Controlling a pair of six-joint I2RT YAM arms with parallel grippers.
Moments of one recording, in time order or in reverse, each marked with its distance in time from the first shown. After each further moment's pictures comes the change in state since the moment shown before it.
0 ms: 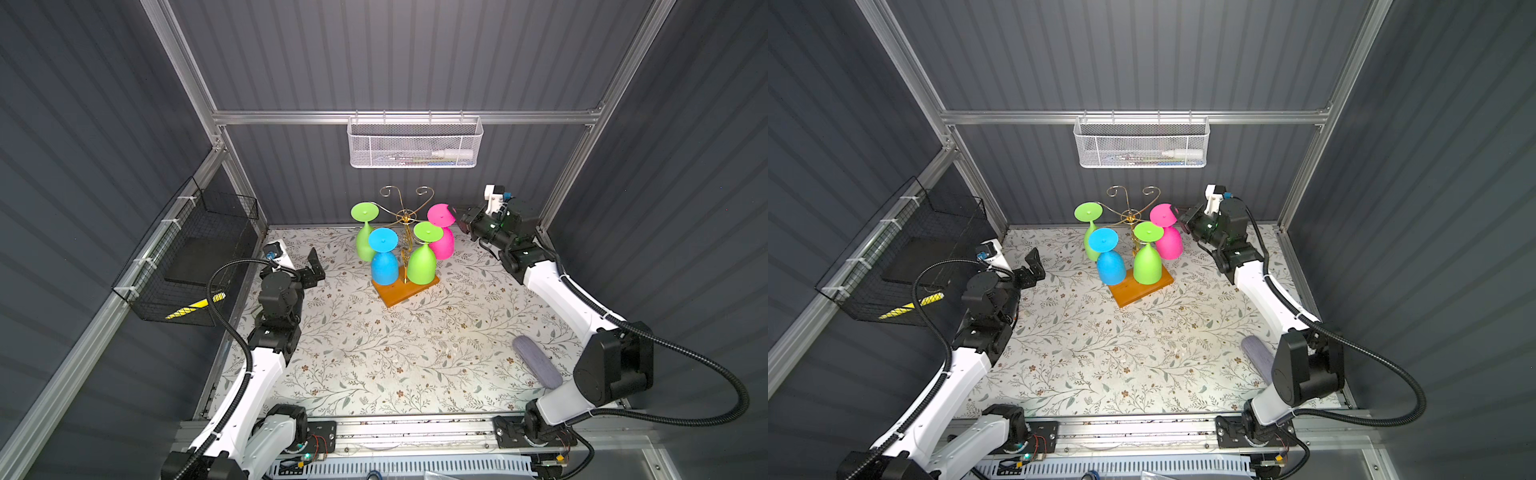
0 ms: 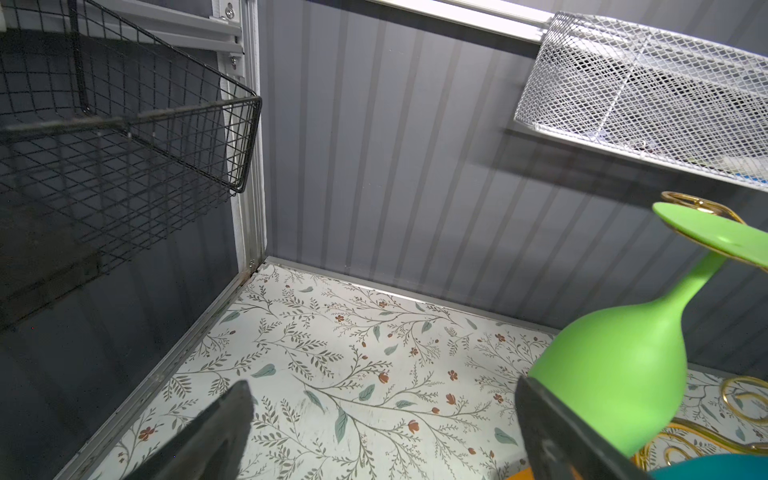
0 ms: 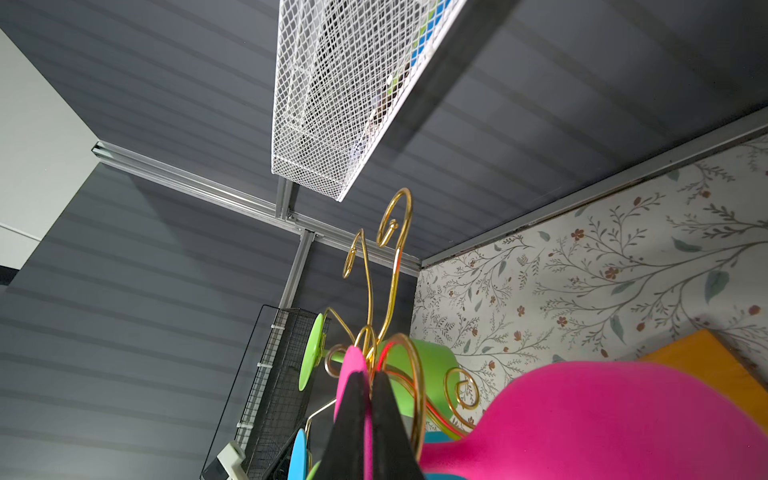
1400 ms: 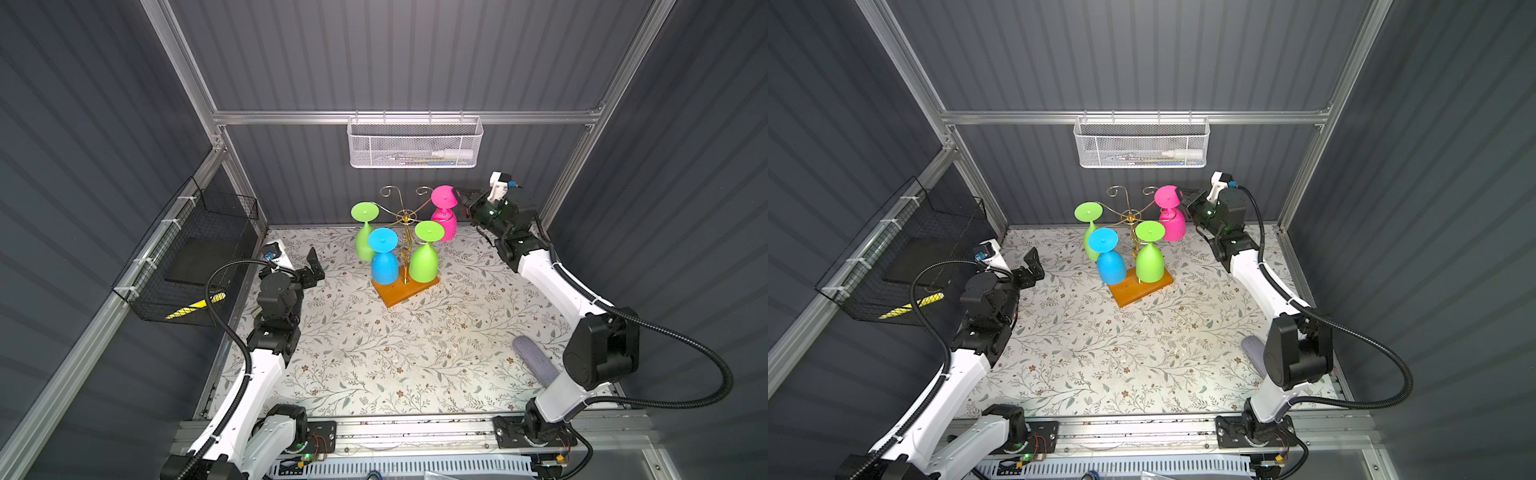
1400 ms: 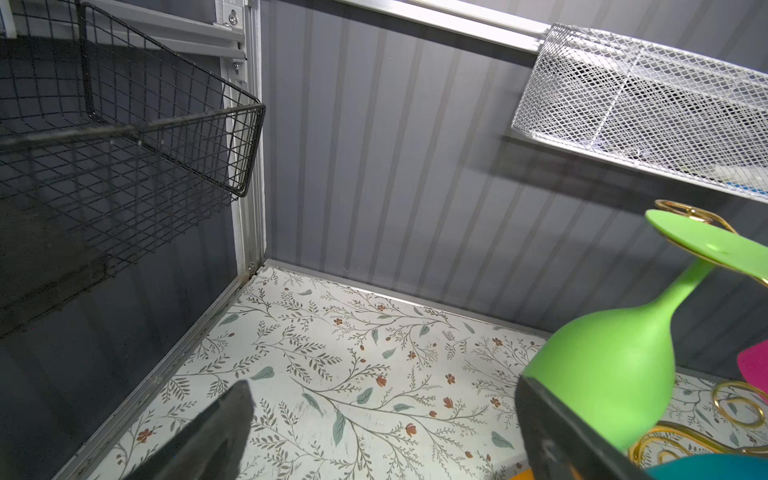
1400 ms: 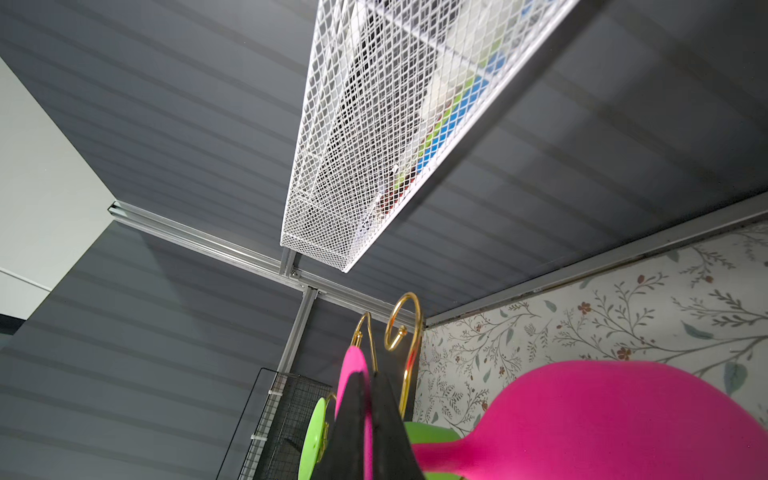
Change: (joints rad) left arm 0.000 -0.011 0.000 -0.001 -0.001 -0.006; right arm -0.018 0.110 0.130 0.068 0.126 0.030
